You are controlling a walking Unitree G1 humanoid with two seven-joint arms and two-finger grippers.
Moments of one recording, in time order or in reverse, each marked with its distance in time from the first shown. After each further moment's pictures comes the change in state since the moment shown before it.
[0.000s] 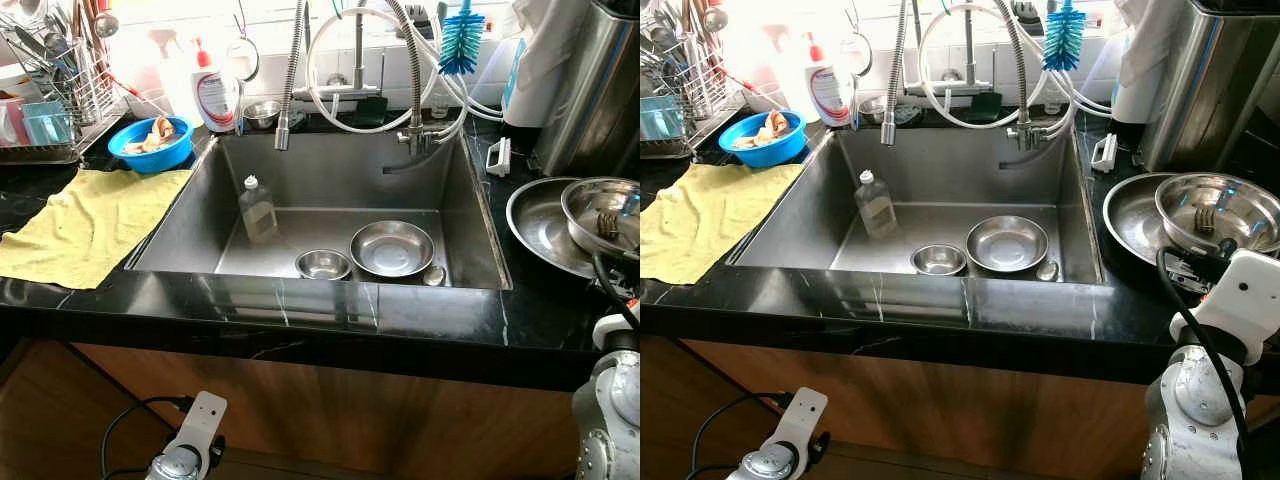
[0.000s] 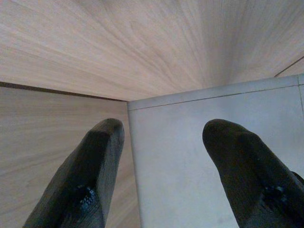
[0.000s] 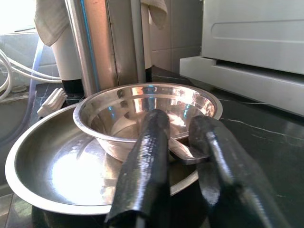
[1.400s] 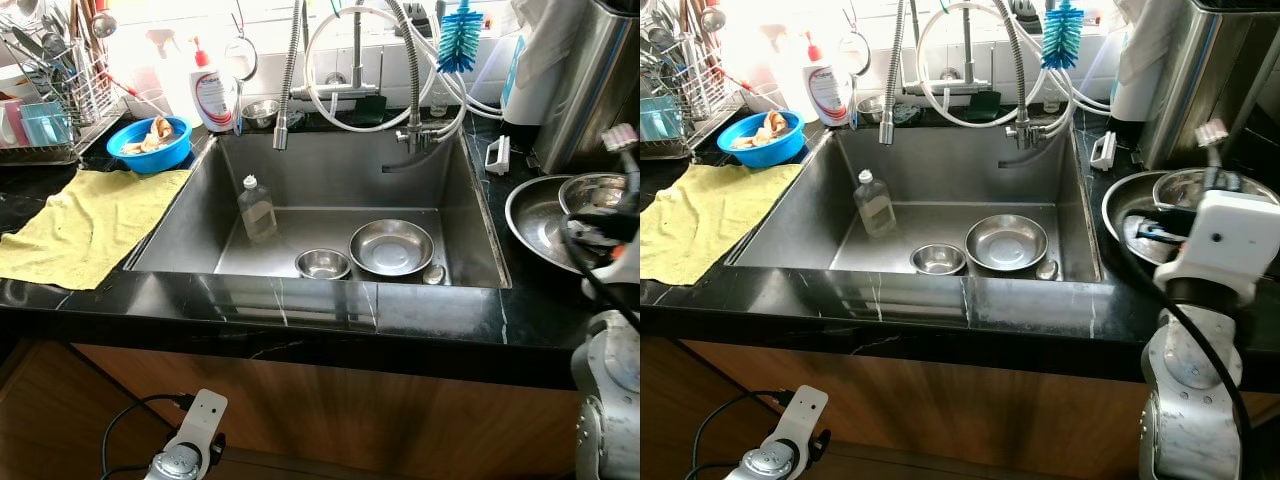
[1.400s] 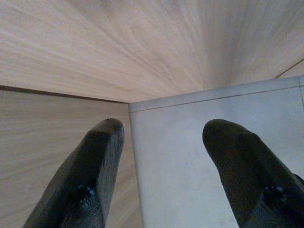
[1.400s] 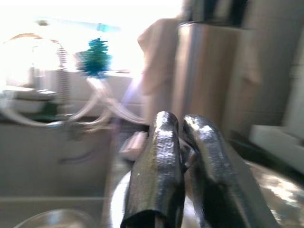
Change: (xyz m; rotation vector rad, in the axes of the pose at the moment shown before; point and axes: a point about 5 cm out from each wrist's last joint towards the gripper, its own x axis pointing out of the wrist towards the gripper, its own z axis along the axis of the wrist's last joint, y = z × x) left arm 0.001 0.001 0.003 0.001 -0.008 0.002; right arm 0.007 0.047 0.037 -0.096 -0.207 0.374
